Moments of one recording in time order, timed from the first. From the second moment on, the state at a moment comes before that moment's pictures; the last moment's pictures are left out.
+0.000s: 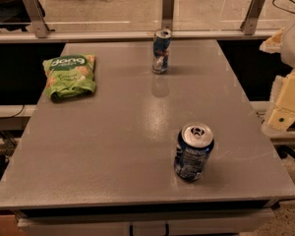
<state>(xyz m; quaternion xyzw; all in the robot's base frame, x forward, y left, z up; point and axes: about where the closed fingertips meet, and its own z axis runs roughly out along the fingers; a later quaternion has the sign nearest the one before) 0.438 -0.217 0.976 -0.60 0.78 -0.03 0.16</state>
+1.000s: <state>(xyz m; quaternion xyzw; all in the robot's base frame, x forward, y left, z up) 0.432 -0.211 0.963 -0.60 0.78 0.00 0.19</state>
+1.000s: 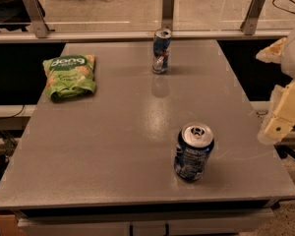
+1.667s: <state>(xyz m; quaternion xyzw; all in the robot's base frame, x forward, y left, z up) 0.416 -0.193 0.912 -0.58 0.75 0.15 0.27</state>
